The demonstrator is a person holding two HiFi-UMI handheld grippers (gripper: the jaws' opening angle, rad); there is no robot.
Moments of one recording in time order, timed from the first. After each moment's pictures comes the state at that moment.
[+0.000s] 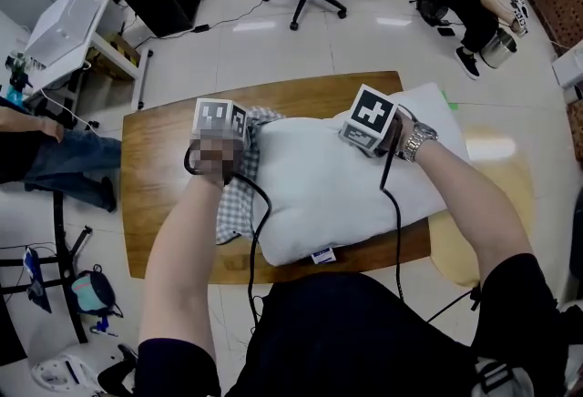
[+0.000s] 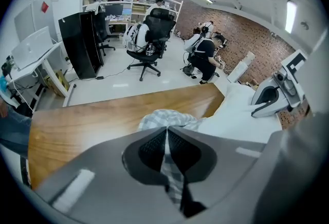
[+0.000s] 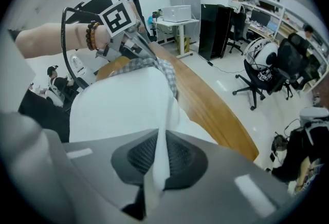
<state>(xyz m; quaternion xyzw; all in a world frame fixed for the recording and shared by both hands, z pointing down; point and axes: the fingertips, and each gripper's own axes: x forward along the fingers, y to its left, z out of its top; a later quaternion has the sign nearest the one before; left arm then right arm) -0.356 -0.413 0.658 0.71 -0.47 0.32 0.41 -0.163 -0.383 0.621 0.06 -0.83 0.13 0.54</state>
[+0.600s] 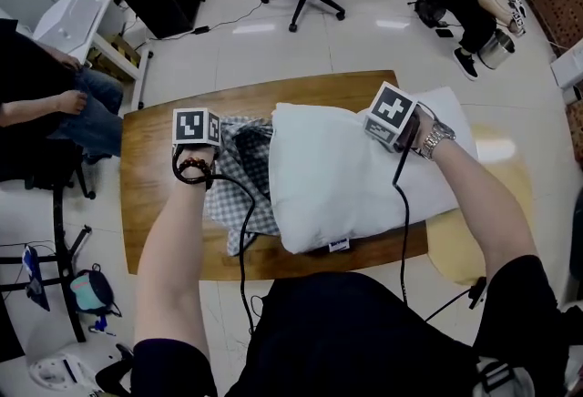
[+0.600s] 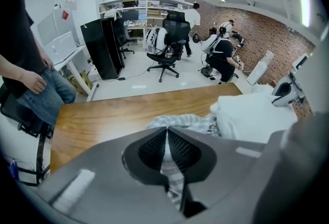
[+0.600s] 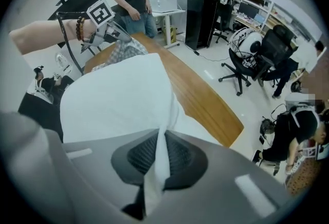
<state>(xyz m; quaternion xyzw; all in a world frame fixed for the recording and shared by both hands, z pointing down) -0.417 -0.390 0.657 0.65 -0.55 0.33 0.40 -0.085 -0.398 0.628 0.11 -0.80 0.14 0.58</state>
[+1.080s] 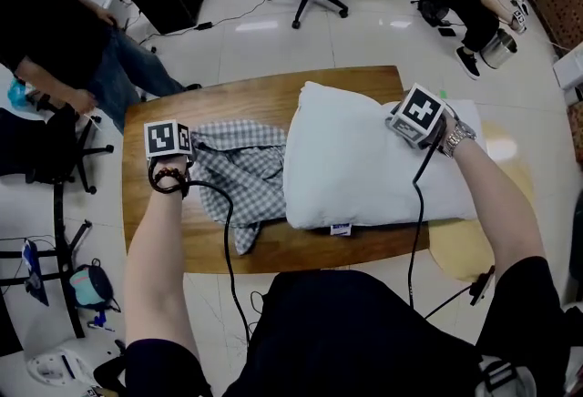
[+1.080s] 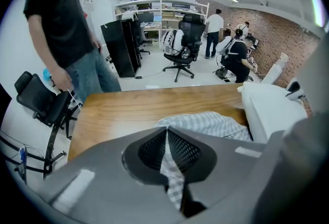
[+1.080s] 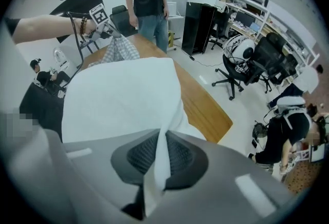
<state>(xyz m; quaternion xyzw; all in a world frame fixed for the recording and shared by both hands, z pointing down) -0.501 -0.345 0.660 0.61 -0.61 0.32 0.40 -0.050 -0.405 0.623 0.13 -0.82 0.11 0.55</state>
